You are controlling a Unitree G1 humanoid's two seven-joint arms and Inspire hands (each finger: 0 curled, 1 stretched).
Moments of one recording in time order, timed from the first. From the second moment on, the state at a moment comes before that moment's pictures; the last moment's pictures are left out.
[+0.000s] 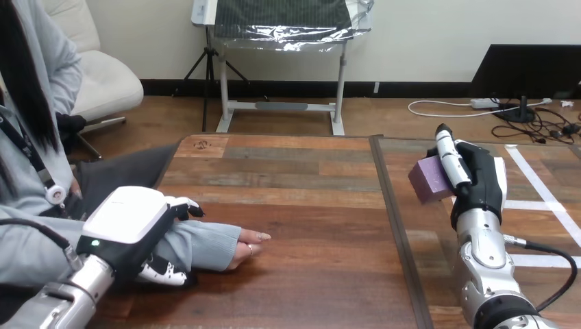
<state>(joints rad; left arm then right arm) -0.31 0.65 -0.31 0.76 0.92 -0.49 0.35 -0.68 -0.18 -0.22 1.23 0.09 -0.41 -0.14</state>
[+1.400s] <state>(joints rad) -0.44 0.58 -0.40 1.01 0.88 -0.46 0.44 -0.68 -0.15 -0.22 1.18 0.07 -0.41 -0.17</state>
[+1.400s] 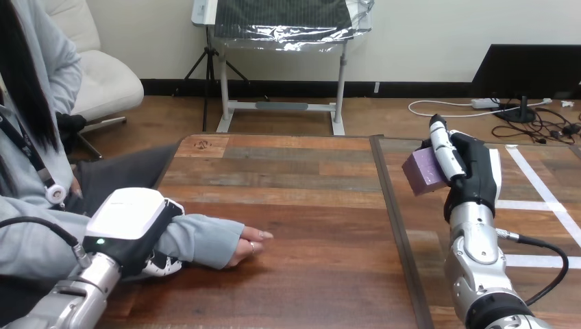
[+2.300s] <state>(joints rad) -0.44 0.56 -0.42 1.03 0.87 -0.46 0.51 -0.68 -0.10 -0.19 1.22 0.01 -0.41 -0.21</state>
